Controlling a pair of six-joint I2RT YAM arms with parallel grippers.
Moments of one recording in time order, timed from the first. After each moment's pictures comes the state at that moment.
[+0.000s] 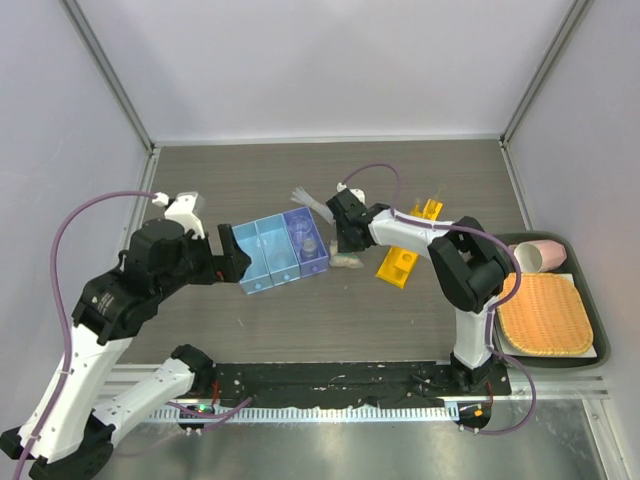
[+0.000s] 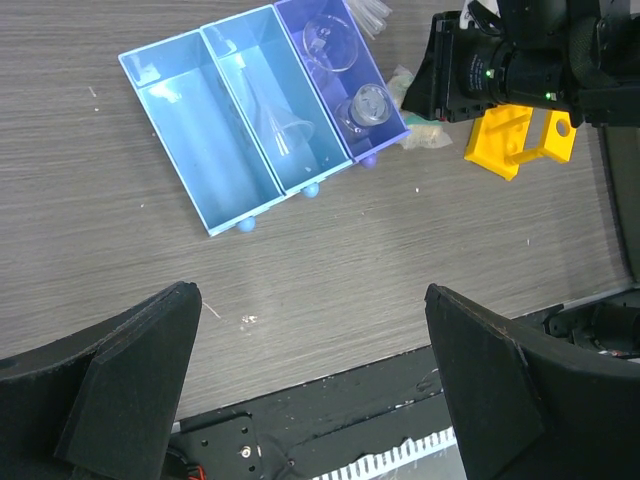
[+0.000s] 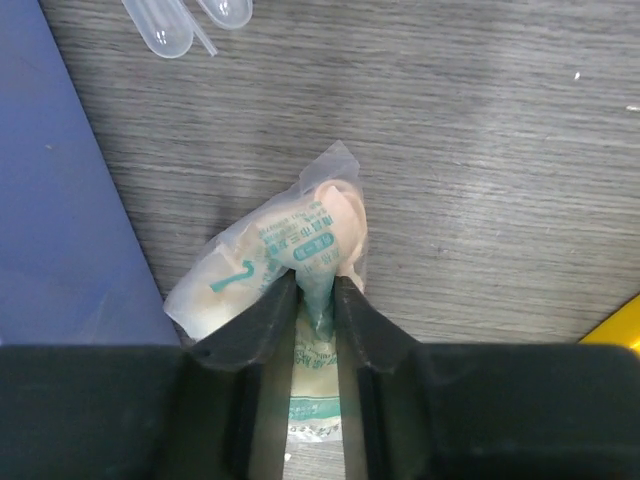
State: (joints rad) left arm -0.54 0.79 1.25 -1.07 -0.11 -0.47; right arm 0.68 1.93 1.30 -0.44 0.20 0.53
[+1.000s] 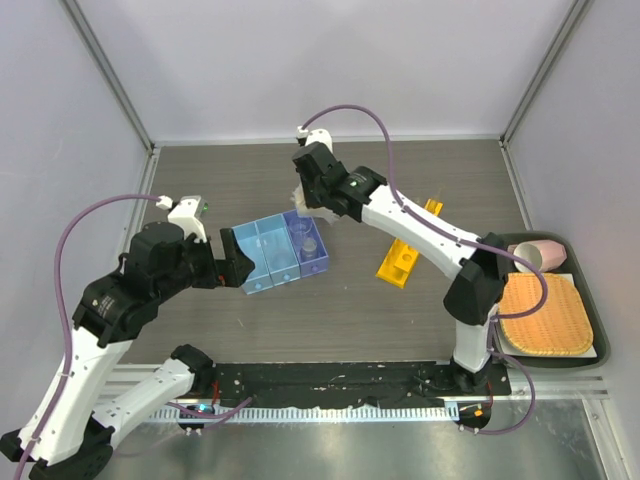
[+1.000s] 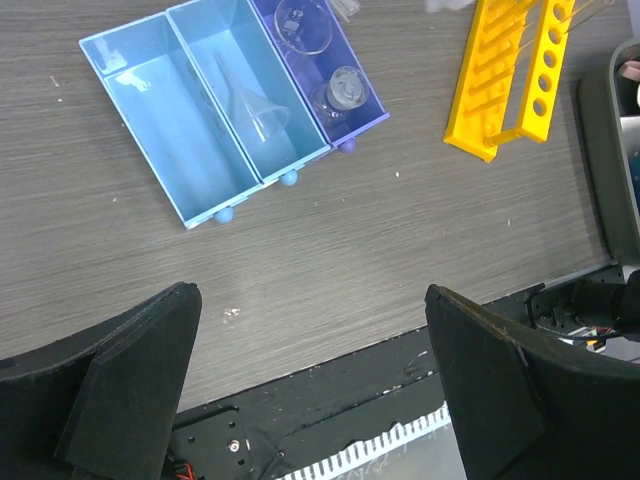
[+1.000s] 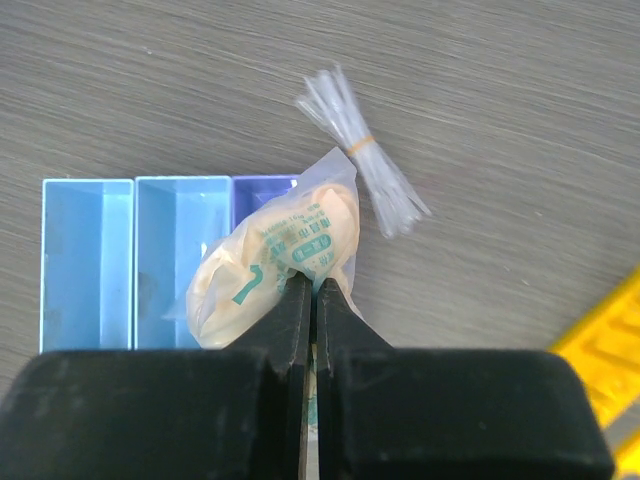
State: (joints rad) left arm -0.54 0.77 1.22 -1.06 -0.05 -0.47; right arm 0.84 1.85 1.85 -0.71 0.43 0.37
